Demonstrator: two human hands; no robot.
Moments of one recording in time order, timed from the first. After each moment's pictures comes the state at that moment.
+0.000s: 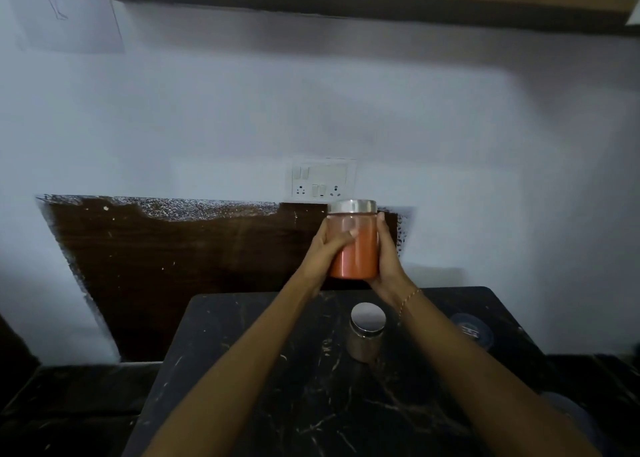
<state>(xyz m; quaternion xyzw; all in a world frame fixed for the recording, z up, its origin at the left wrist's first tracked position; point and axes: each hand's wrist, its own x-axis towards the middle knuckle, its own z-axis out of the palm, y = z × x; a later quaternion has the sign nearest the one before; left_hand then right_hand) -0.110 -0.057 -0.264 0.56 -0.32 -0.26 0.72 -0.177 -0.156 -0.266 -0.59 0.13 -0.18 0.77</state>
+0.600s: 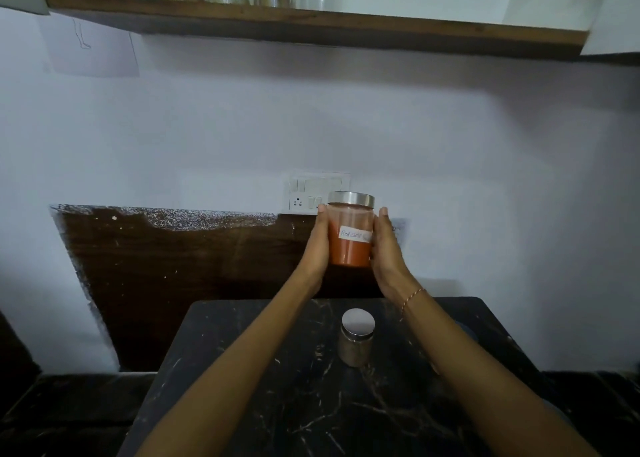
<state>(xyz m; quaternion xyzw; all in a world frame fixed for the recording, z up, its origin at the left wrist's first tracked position) -0.151 -0.053 -0.224 0.60 -0.30 -0.18 0.72 -0.207 -0.153 -0.228 -0.63 0.14 -0.25 0.72</state>
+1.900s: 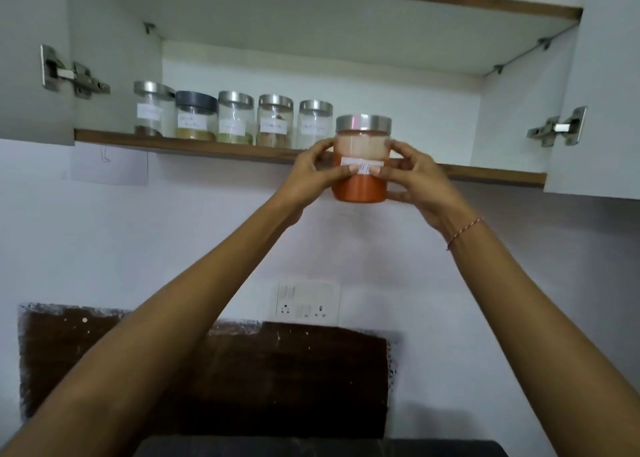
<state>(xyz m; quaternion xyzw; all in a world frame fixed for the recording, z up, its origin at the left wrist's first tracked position) -0.085 -0.081 0.031 0.57 -0.48 0.05 0.67 -0.195 -0.225 0.045 -0.77 -0.06 -0.35 0.52</state>
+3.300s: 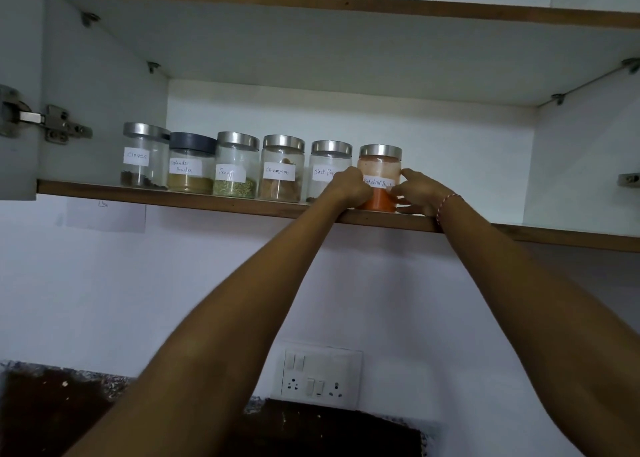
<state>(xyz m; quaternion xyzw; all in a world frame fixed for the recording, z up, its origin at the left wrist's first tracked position) 0.032 -0.193 0.125 0.82 -0.37 0.13 0.41 -0.024 -0.321 0.135 -0.84 0.12 -0.28 0.44</state>
